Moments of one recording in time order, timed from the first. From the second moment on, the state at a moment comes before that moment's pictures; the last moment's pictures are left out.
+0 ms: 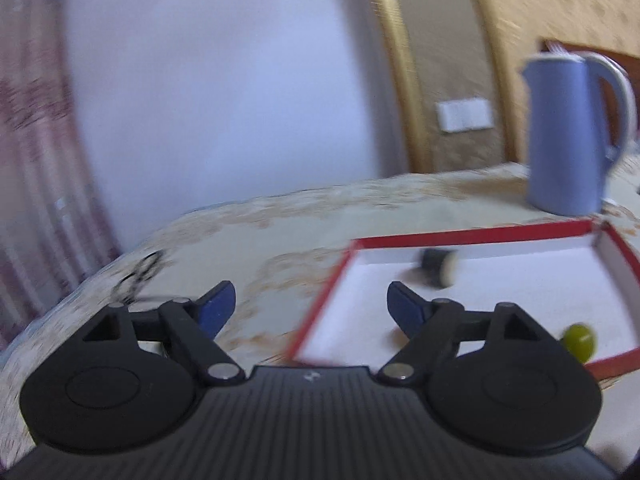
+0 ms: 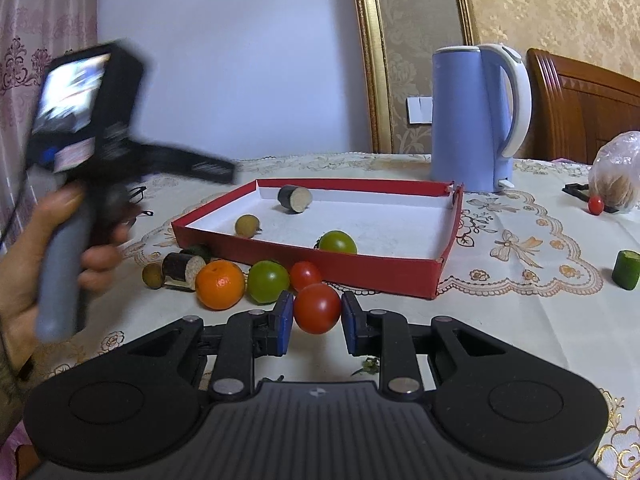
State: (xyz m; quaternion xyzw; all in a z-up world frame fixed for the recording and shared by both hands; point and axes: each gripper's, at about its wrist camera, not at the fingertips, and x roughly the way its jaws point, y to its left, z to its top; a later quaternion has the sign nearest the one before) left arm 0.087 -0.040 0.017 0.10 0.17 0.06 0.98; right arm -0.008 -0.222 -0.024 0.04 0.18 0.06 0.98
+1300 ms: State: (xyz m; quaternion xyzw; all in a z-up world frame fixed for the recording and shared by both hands) left arm 0.064 0.022 -0.014 0.01 0.19 0.10 0.98; right arm 0.119 -0.233 0.013 0.01 0.19 0.00 0.98
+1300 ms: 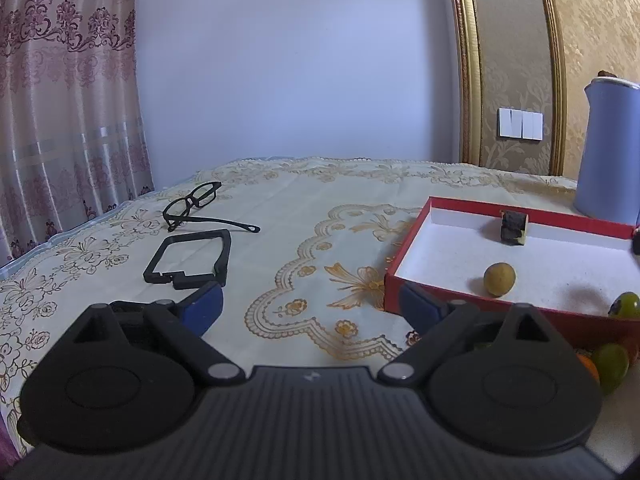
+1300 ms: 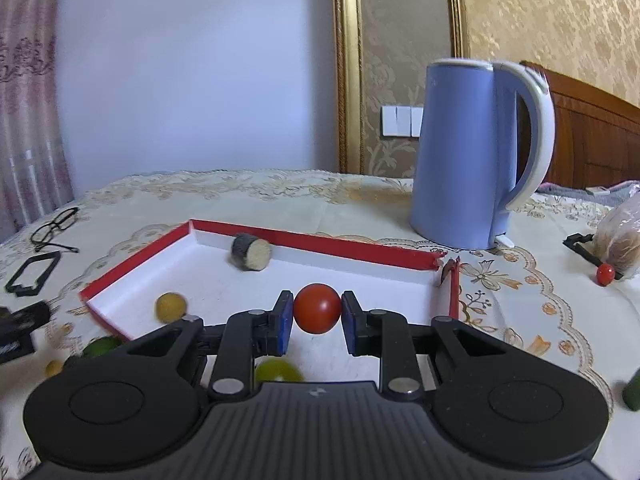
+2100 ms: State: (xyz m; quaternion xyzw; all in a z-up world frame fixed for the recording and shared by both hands) left arm 0.069 0.043 -0.014 -0.05 0.22 0.09 0.97; right arm 0.028 -0.221 -0.011 0.06 0.18 0.07 0.98
